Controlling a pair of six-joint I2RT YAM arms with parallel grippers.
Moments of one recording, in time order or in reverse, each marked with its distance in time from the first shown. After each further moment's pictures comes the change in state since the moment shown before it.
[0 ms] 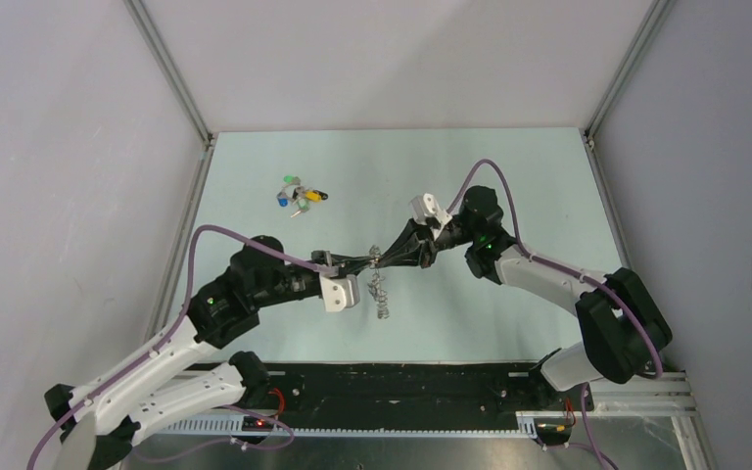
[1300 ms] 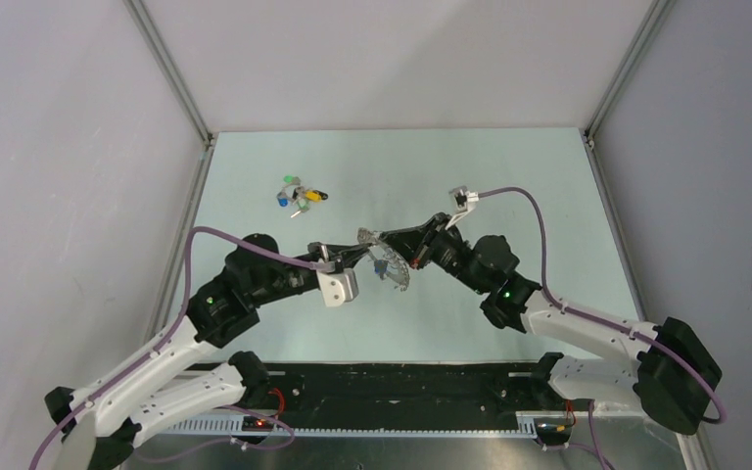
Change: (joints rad) left arm 0.016 -0.006 -0.006 0.060 -0.031 0.026; right arm 0.232 -0.334 -0.218 -0.094 1.218 0.811
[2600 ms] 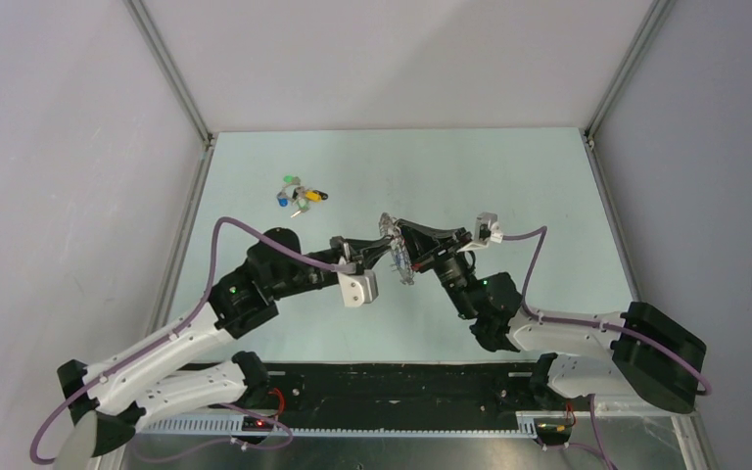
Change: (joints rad) left arm -0.071 0.125 0.018 0.132 0.010 0.044; right arm 0.183 0.089 -0.167 0.614 0.500 -0.274
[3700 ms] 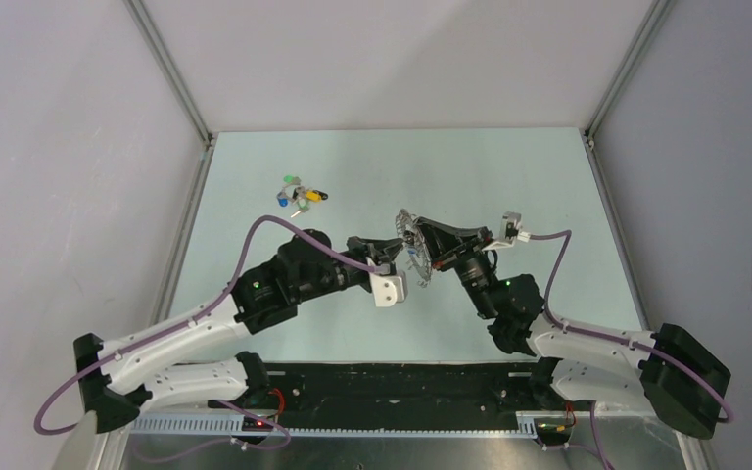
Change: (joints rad) left arm -0.126 0.126 0.070 -0.023 -0.233 0.049; right arm -0.084 -0.159 -0.069 -0.058 -0.060 0.095
